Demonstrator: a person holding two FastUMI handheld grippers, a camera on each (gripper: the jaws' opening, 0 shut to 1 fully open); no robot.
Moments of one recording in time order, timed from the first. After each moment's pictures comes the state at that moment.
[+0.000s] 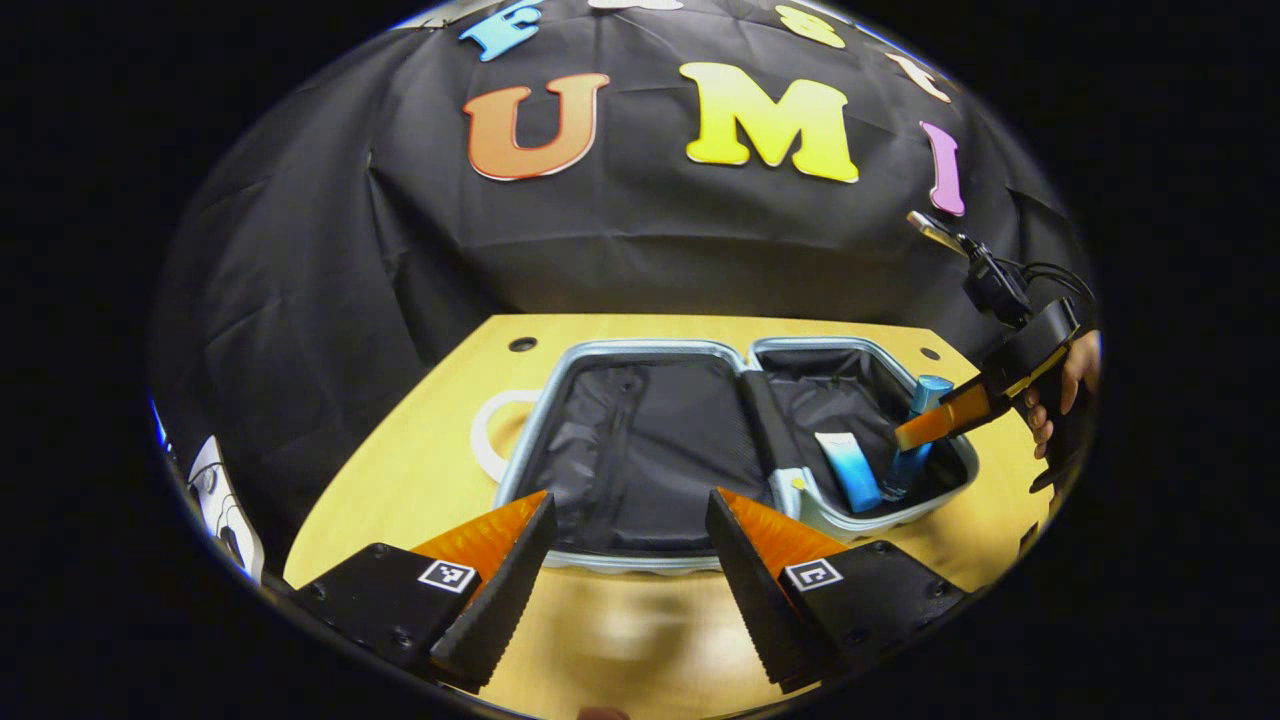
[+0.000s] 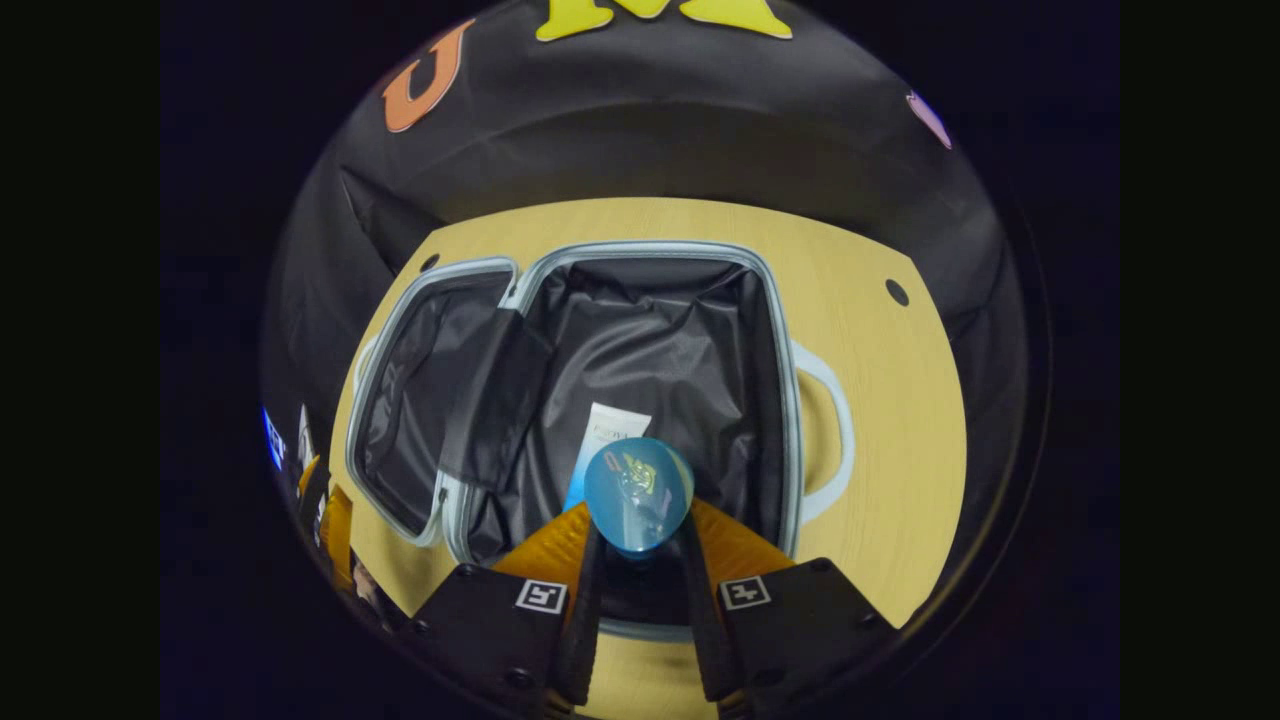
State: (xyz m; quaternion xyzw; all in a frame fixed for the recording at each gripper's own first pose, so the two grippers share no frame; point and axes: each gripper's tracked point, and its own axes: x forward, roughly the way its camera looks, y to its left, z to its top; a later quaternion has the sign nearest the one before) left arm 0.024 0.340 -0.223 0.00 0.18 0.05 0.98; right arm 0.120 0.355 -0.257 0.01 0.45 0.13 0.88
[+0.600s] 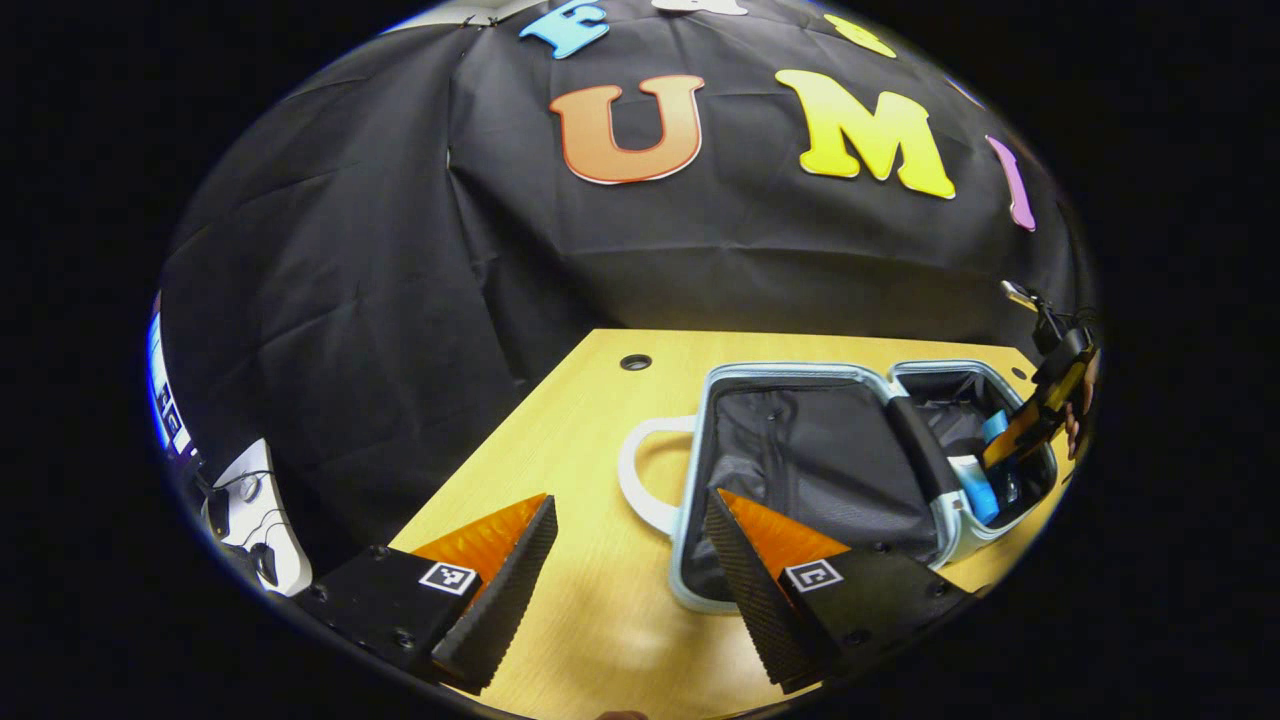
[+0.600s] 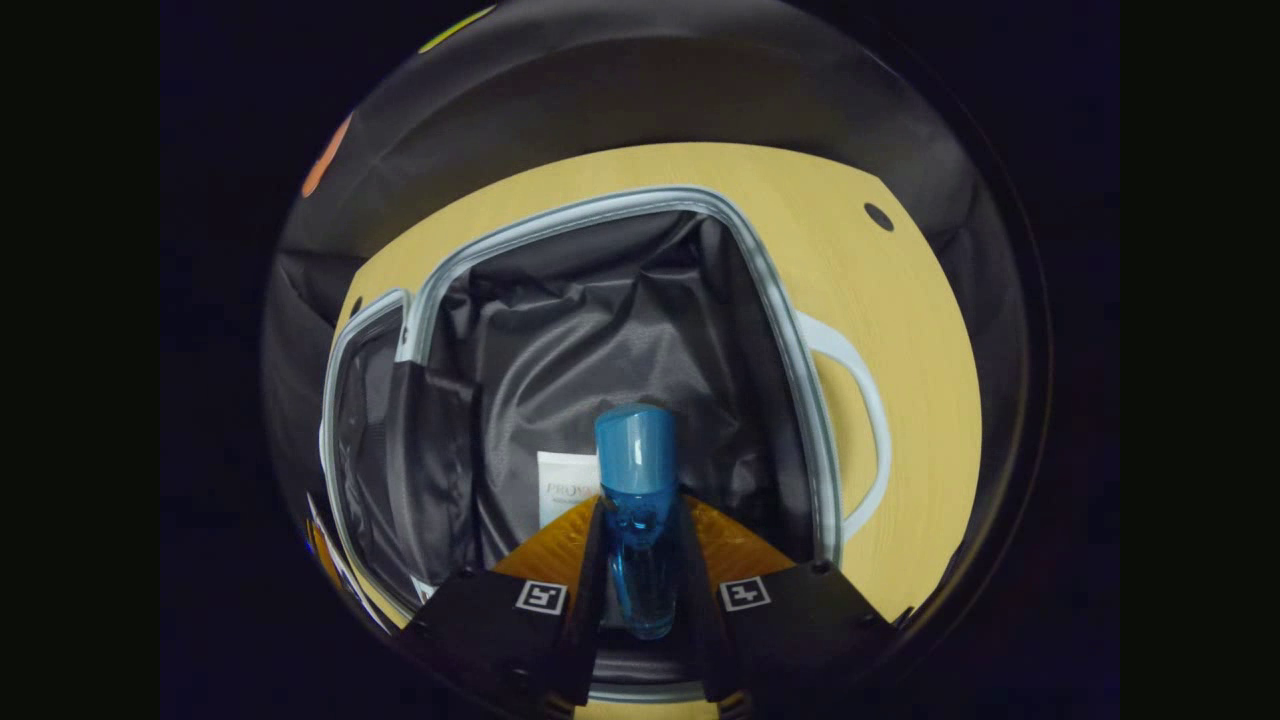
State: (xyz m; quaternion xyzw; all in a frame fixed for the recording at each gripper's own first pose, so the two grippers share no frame) left arm 0.049 0.459 -0.230 0.01 0.17 0.15 0.97; right arm 0.164 0.357 -0.300 0.09 0.53 0.03 0.84
